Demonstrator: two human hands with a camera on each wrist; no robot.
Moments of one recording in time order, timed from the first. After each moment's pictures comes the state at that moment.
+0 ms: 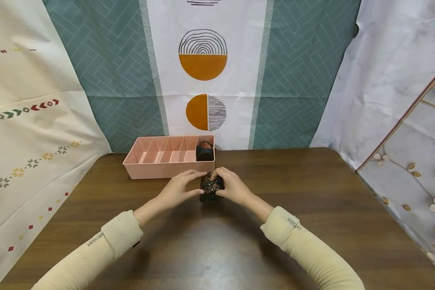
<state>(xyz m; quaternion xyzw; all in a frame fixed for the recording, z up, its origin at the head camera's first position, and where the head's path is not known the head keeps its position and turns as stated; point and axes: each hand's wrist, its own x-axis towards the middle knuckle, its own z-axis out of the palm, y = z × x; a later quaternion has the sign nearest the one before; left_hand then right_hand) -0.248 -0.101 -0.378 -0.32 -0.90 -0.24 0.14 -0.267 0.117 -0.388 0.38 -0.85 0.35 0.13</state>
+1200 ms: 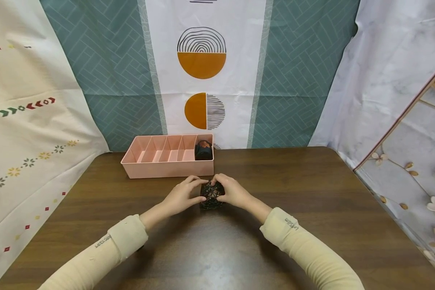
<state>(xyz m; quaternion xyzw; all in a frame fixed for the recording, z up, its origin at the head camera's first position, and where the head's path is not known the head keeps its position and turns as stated) -0.246 -0.091 -0.404 -0.28 -0.93 -0.24 0.06 -0.270 0.122 -0.406 0.39 -0.86 0.32 0.06</state>
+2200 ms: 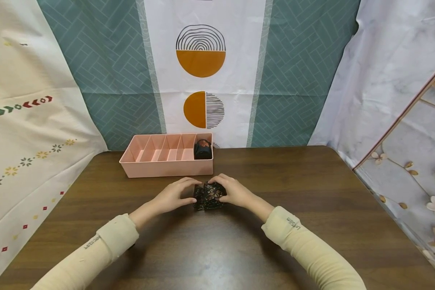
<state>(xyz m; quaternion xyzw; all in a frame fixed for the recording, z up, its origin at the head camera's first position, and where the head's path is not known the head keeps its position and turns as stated) -0.252 -0.117 -0.403 -0.33 -0.91 -0.24 0.03 -0.272 0.130 -0.406 0.42 -0.87 0.27 0.05</state>
